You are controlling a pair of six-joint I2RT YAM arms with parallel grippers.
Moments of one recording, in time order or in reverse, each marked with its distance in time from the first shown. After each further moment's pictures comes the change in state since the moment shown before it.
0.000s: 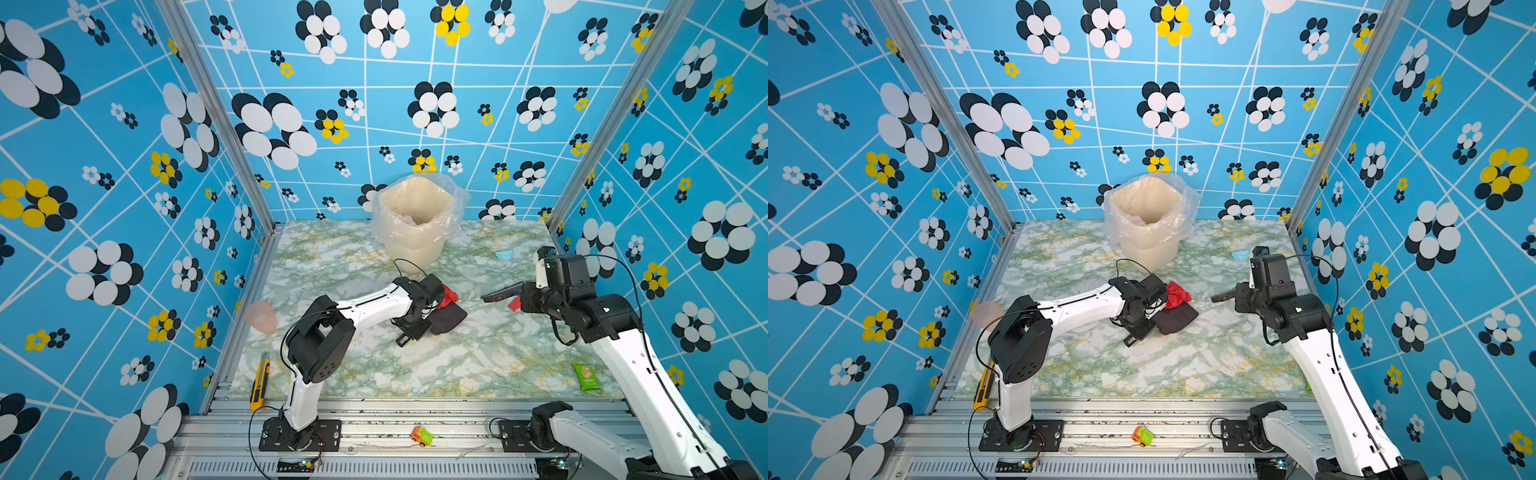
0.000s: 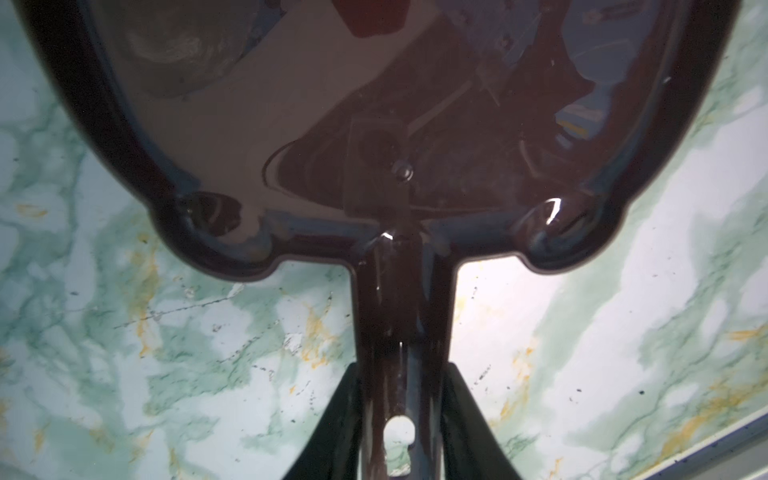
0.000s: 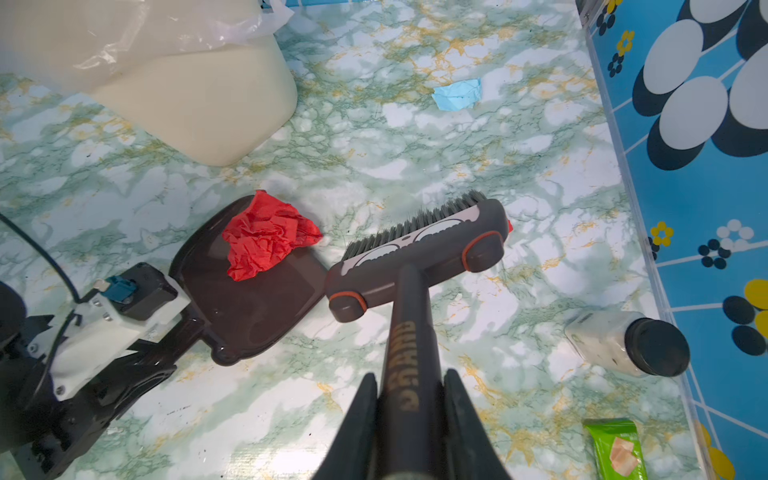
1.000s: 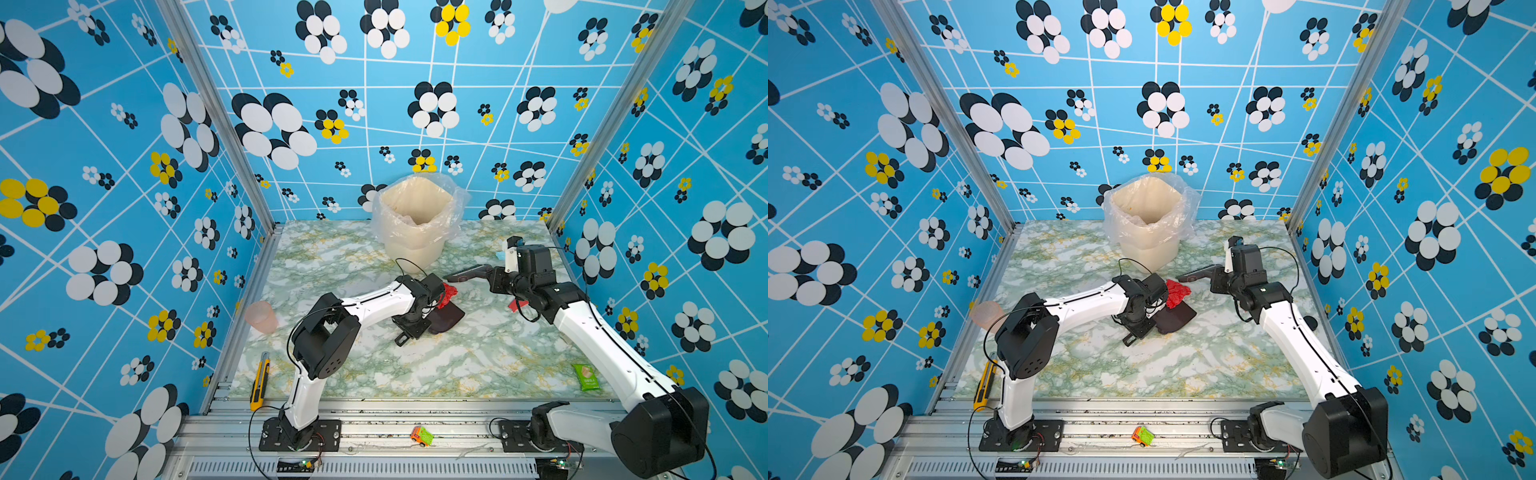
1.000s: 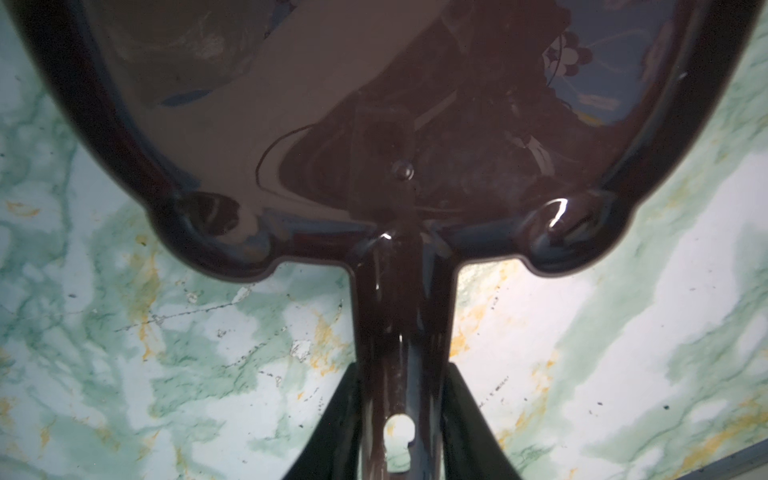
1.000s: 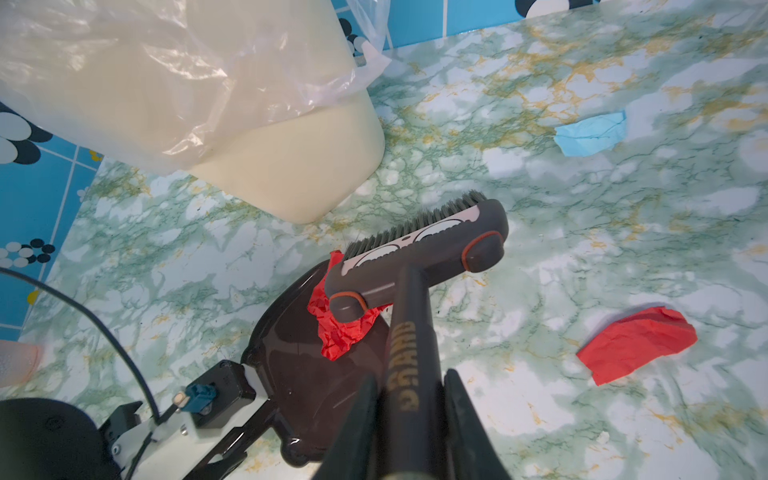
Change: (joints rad) left arm 0.005 0.056 0.045 -0.044 0.000 0.000; right arm 0.004 0.232 -0.158 0.505 -0.246 0.048
